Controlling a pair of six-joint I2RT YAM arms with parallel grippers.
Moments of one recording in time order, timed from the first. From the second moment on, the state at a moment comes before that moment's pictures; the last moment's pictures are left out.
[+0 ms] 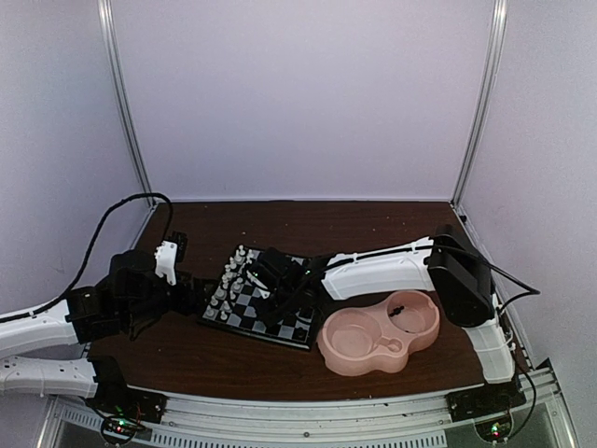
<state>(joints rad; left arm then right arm) -0.86 0.78 0.48 -0.17 -0.31 -0.40 1.11 2.23 1.67 -0.37 0.06 0.35</state>
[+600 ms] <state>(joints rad) -0.86 0.78 0.48 -0.18 -0.31 -0.40 1.11 2.19 1.63 -0.40 0.04 0.35</state>
